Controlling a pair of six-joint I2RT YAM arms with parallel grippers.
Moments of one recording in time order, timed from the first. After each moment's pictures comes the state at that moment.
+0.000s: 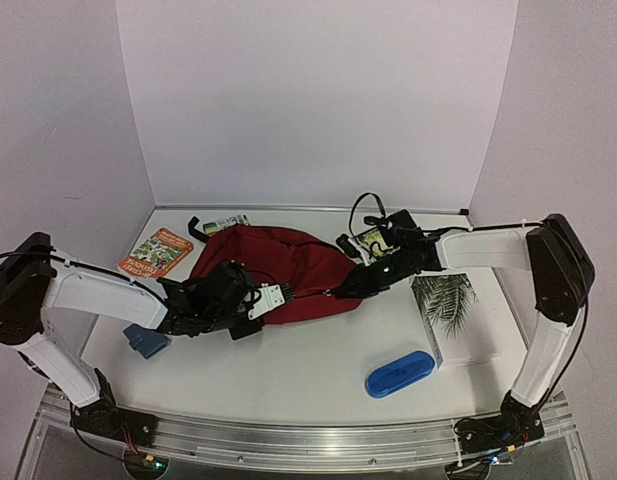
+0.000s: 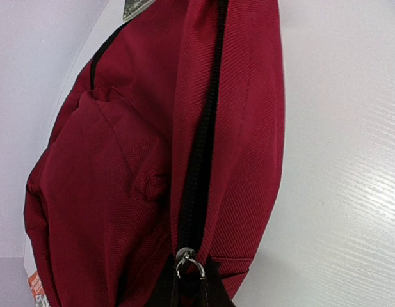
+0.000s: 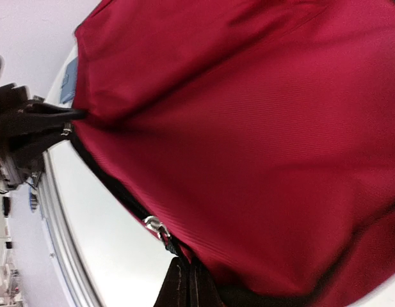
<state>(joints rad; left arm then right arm) -0.99 1.55 0.78 0.02 -0.33 0.48 0.60 1.84 1.20 -0.29 -0.60 0.14</state>
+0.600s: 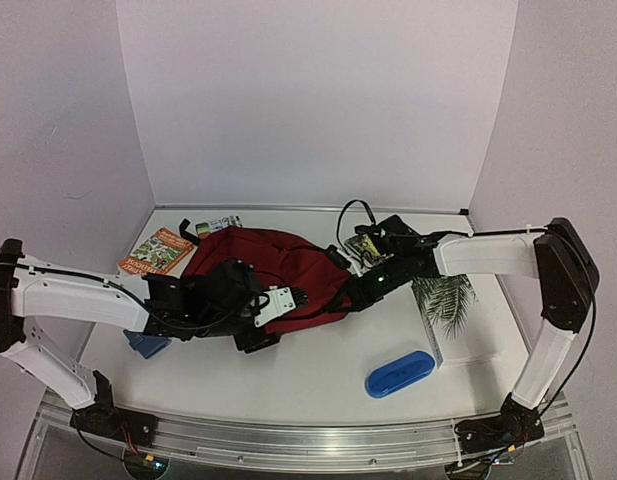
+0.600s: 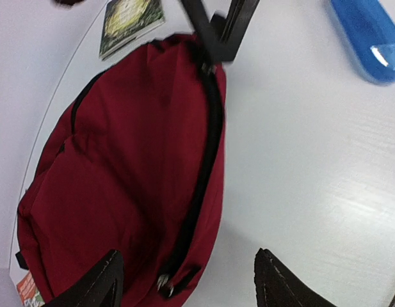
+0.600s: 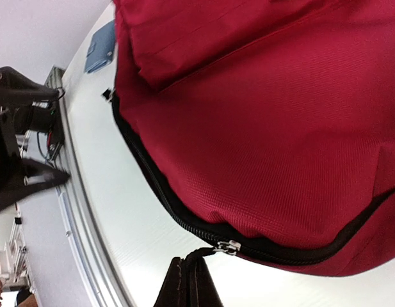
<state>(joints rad) -1.15 1.43 0.88 -0.21 -0.29 0.33 0.69 1.79 1.18 -0.34 -0.65 0.14</state>
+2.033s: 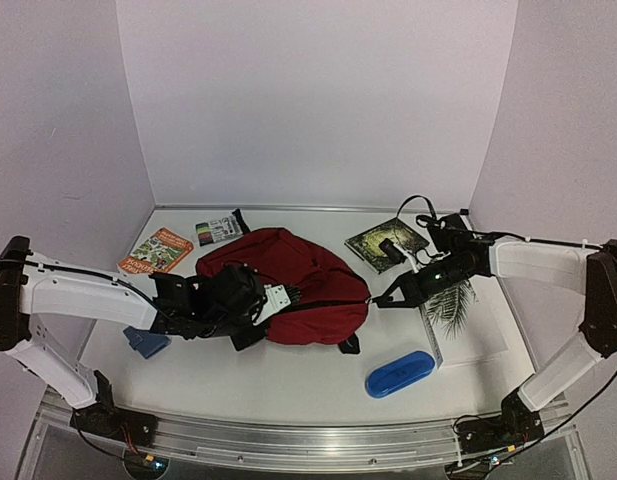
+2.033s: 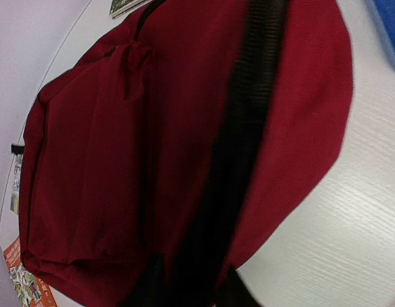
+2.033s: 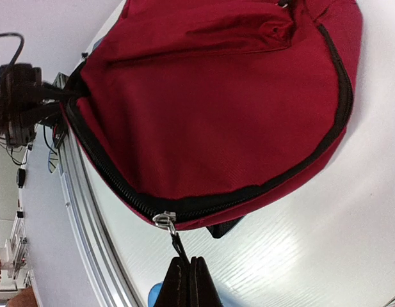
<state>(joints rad) -1.13 1.47 0.89 -0.28 -0.36 0.22 0.45 1.52 0.97 -0.48 -0.76 -0.06</state>
